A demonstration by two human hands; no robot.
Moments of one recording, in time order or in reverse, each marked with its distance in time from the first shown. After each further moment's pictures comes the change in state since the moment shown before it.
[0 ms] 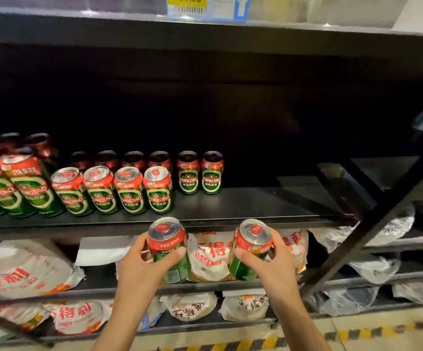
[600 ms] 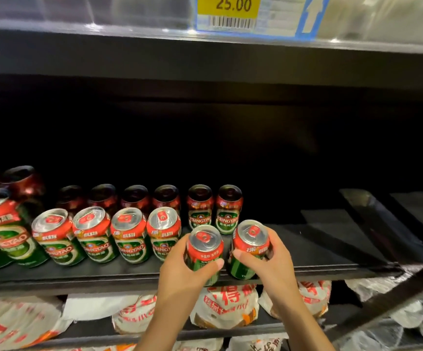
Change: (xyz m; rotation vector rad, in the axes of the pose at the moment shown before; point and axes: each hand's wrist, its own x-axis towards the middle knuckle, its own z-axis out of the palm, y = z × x) left_hand 0.113 0.008 0.051 0.060 -0.143 0.089; right_hand 0.121 -0.005 0.053 -0.028 -0.049 -0.120
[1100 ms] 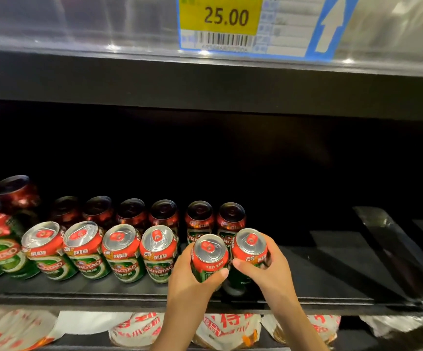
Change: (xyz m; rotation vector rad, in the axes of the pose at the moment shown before) left_hand 0.024 0.009 0.027 -0.028 0.035 -0.041; right_hand 0.048 0.009 -0.004 -0.008 -0.111 -0.013
